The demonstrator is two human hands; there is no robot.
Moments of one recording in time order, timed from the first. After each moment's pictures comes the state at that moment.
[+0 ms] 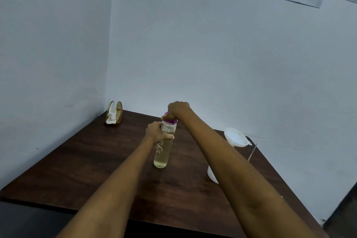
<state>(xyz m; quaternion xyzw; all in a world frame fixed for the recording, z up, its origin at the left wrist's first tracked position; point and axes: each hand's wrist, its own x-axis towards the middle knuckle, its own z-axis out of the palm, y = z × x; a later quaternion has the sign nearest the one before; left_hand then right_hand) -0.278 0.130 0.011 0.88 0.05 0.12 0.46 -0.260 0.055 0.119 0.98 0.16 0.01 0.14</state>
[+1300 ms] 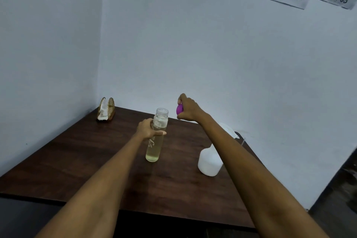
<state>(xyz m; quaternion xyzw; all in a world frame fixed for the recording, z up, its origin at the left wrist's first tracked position) -0.284 0.133 0.009 0.88 0.05 0.09 0.46 -0.258 -0.028 0.109 0.95 0.26 0.10 -0.15</state>
